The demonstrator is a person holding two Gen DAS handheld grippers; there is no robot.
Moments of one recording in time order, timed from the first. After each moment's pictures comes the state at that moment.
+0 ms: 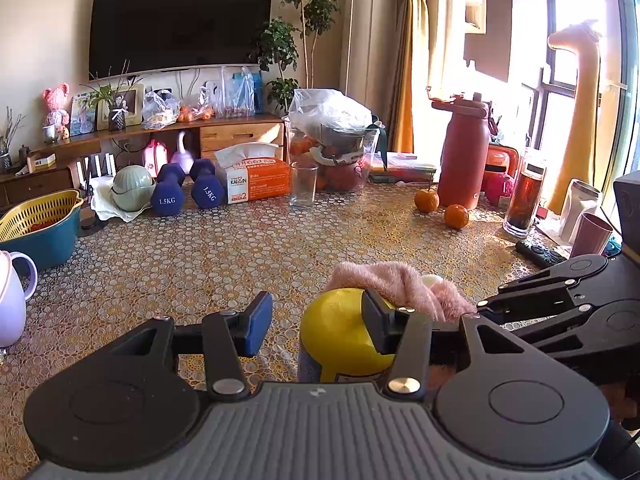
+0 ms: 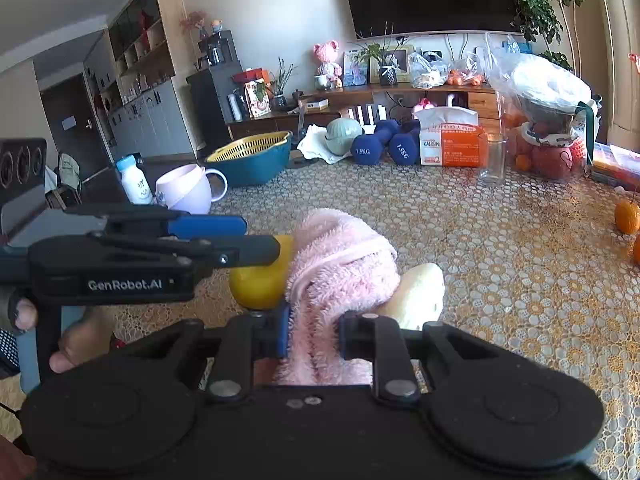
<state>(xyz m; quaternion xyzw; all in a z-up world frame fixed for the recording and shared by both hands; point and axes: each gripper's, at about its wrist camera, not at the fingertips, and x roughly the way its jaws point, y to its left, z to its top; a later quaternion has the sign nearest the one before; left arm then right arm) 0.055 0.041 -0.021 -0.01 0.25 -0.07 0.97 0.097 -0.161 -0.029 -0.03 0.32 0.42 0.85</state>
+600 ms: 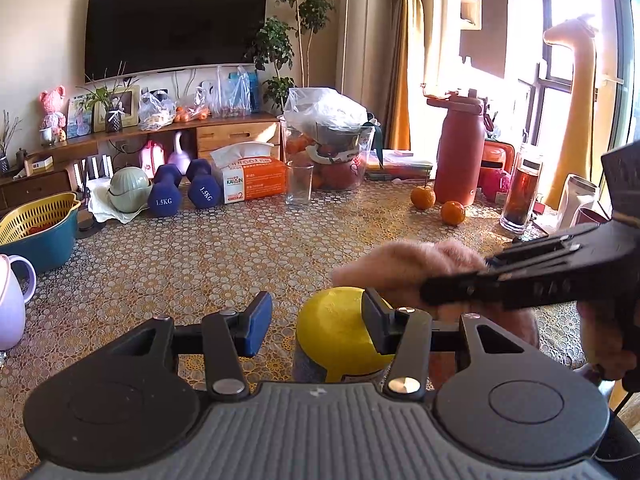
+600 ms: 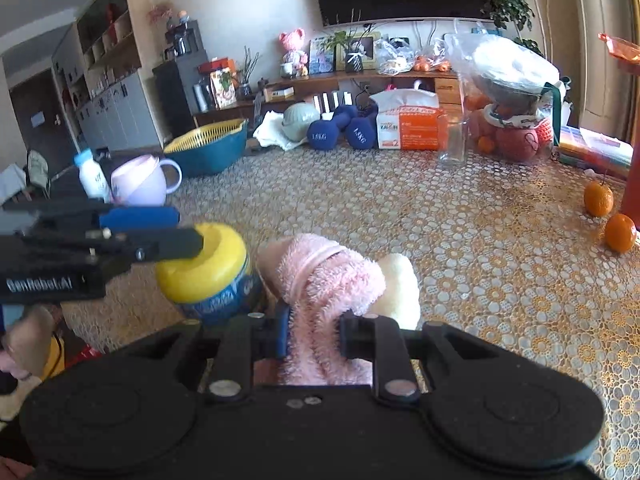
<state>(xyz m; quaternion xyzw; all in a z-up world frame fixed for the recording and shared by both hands) 0.053 0.038 -0.020 0.00 0.25 -0.08 0.96 0.123 -0.190 -0.022 0.00 0.32 0.38 0.87</state>
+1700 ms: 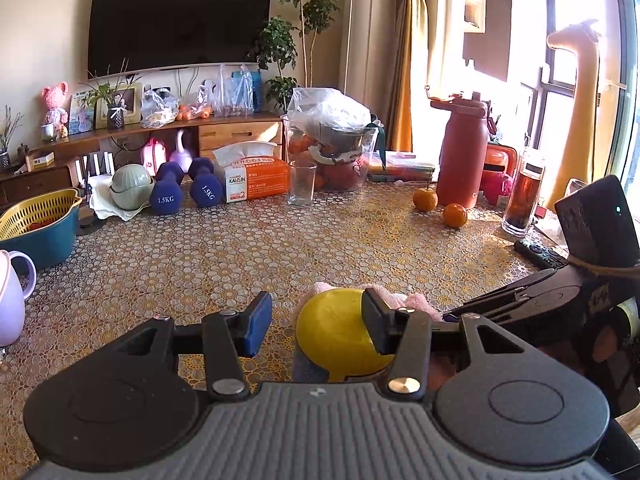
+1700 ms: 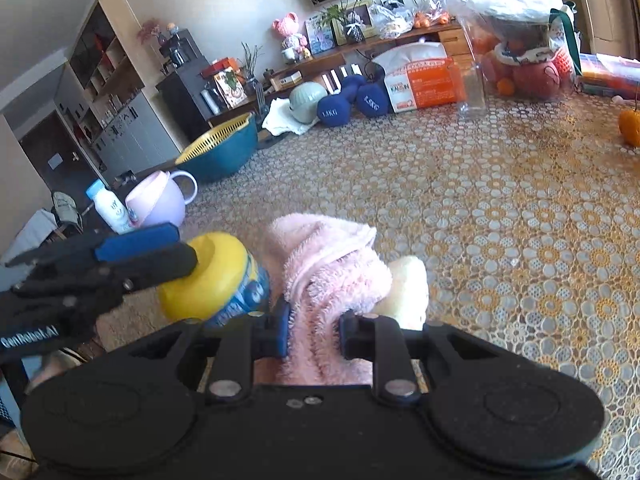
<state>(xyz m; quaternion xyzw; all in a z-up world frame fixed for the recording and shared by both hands) 0.055 0.041 -0.019 -0.01 0.25 -0.08 0.96 0.149 -0.166 -0.062 0.04 0.40 0.40 0.82</state>
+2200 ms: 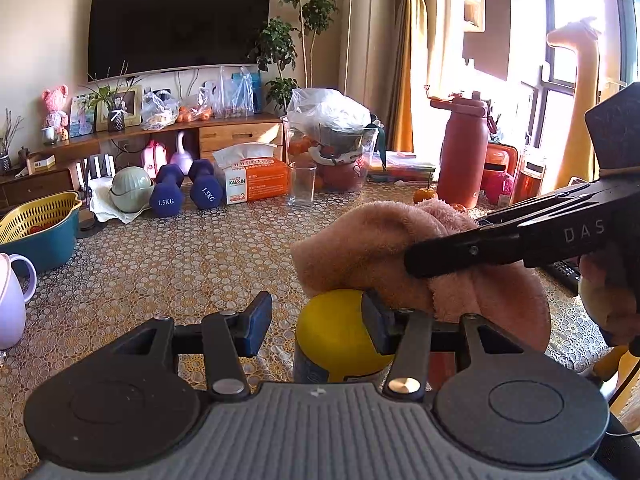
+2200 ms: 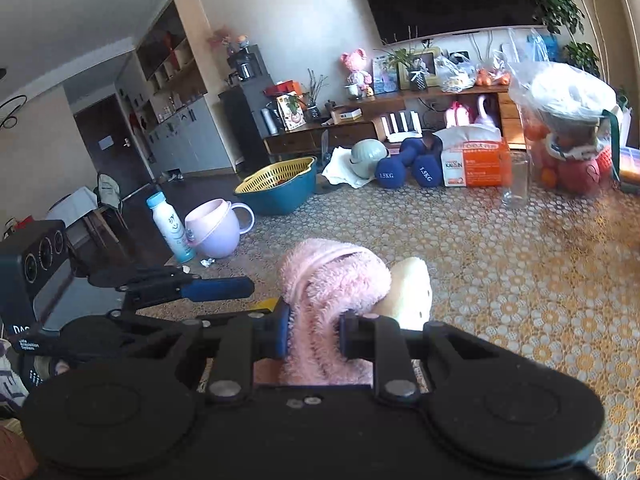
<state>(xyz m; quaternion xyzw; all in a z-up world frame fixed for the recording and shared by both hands) 0.056 0.038 -0.020 -0.01 0.25 -0.07 0.96 0.140 -0.180 0.011 0.01 0.31 0.49 0.82</state>
